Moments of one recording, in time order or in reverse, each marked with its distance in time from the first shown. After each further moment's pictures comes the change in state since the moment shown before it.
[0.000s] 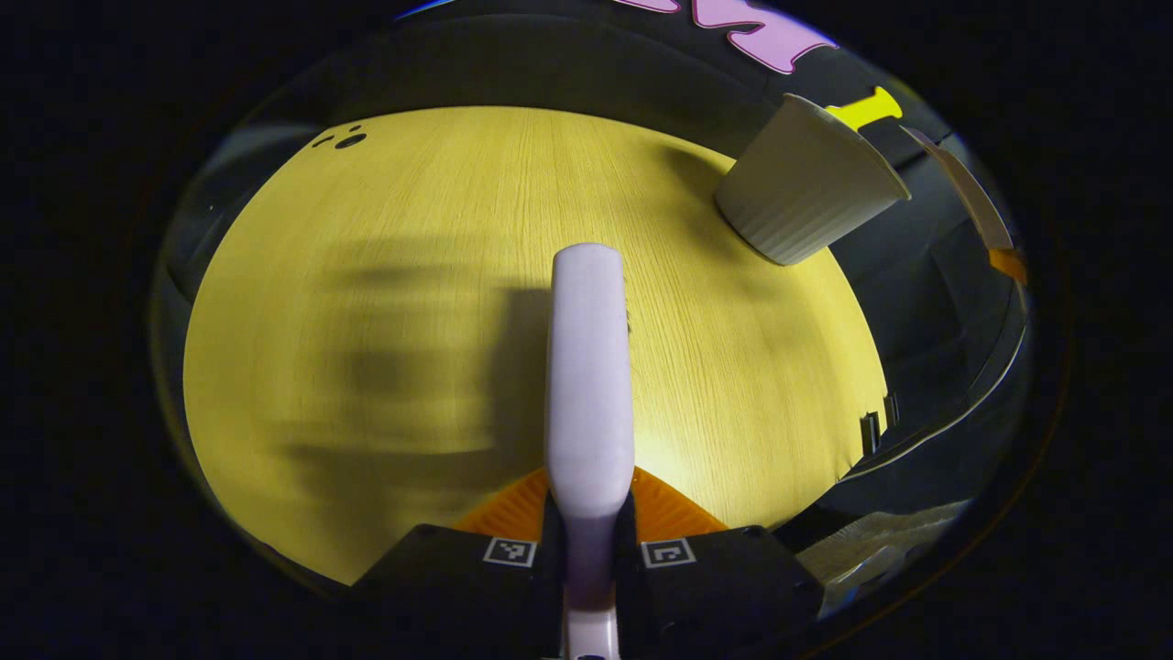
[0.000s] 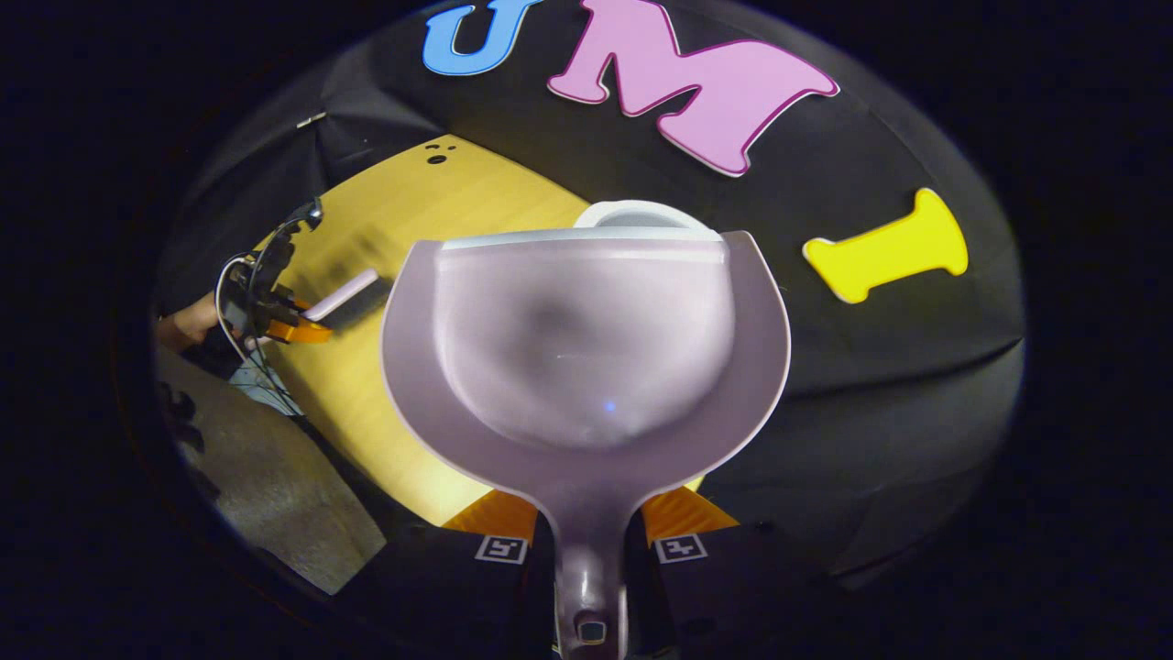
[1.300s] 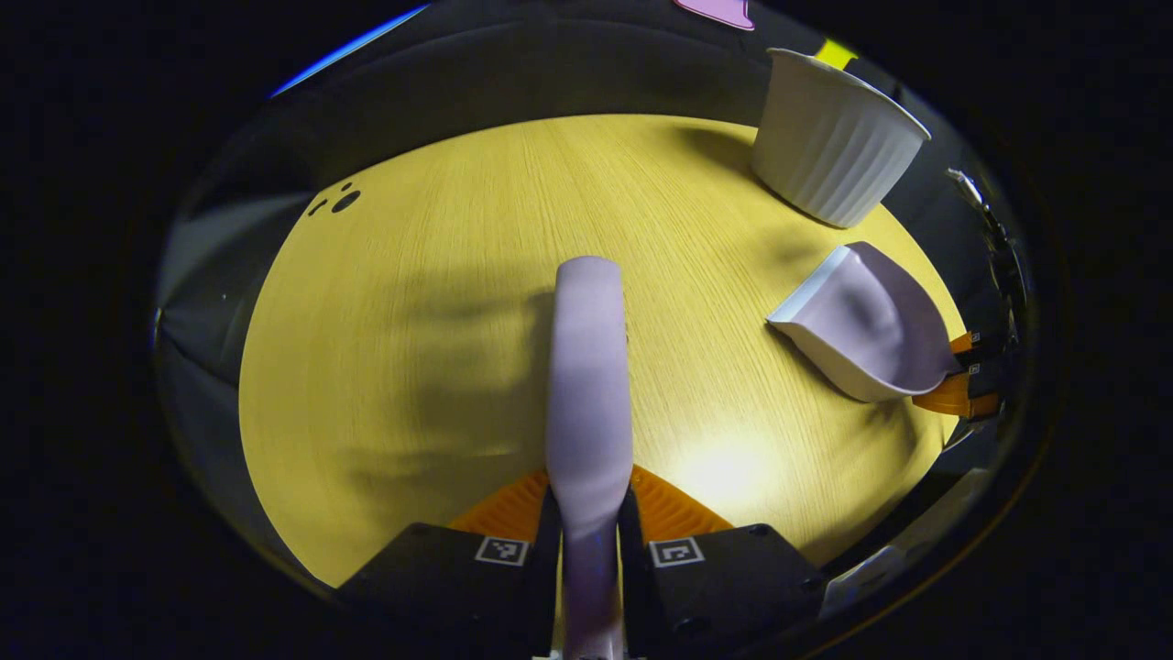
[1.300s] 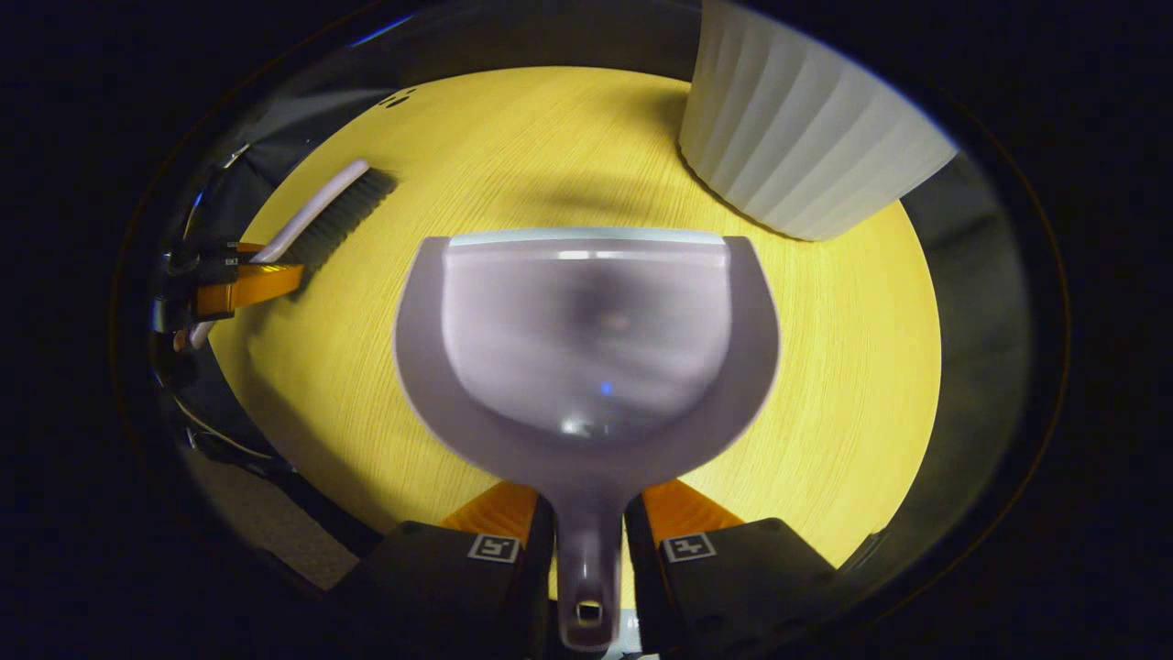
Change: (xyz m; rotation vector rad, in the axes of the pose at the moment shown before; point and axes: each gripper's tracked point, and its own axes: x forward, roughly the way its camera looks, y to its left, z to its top) left arm 0.029 0.042 0.025 0.204 -0.003 0.228; right arm 0.176 0.156 -0.136 0.343 0.184 0.158
